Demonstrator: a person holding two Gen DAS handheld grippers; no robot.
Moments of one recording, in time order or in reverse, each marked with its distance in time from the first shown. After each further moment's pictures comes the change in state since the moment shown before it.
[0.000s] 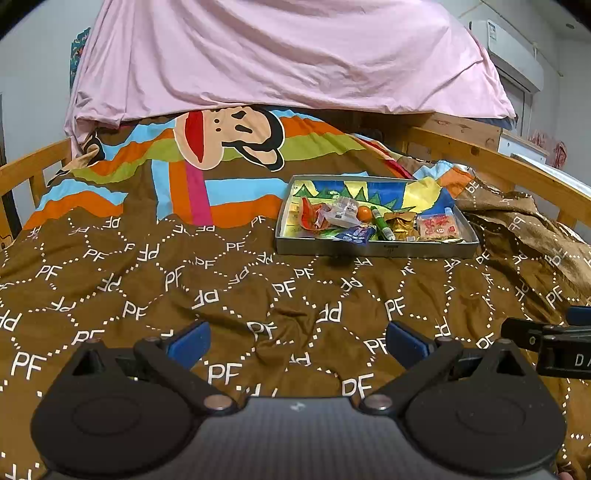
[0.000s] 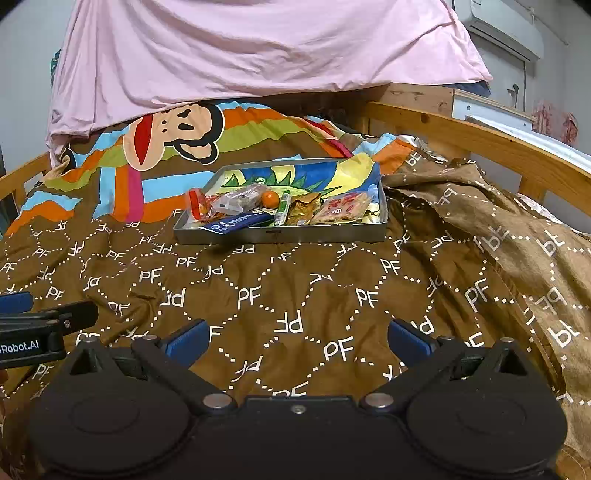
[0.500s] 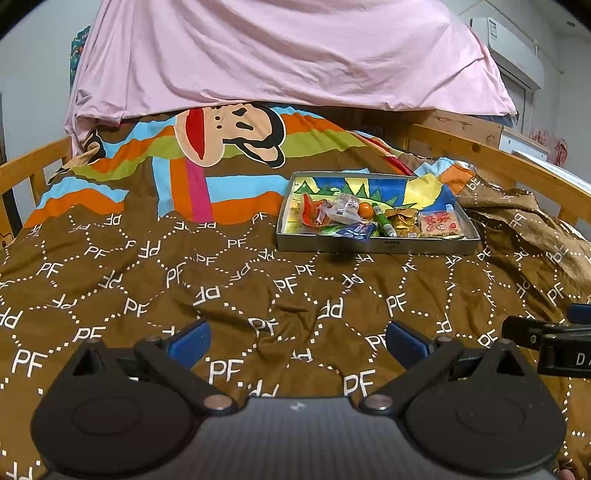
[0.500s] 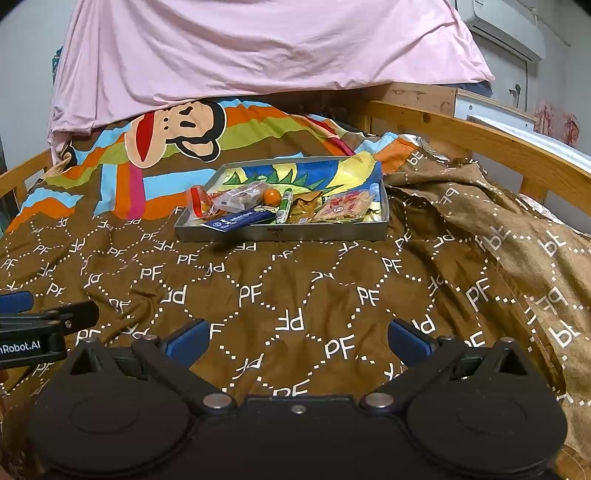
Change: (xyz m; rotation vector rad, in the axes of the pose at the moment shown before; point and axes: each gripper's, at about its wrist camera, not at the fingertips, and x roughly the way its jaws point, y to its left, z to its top) left arm 0.001 0.001 -0.002 0.003 0.010 0.003; right arm 0.000 0.002 0.000 -0.004 0.005 0.001
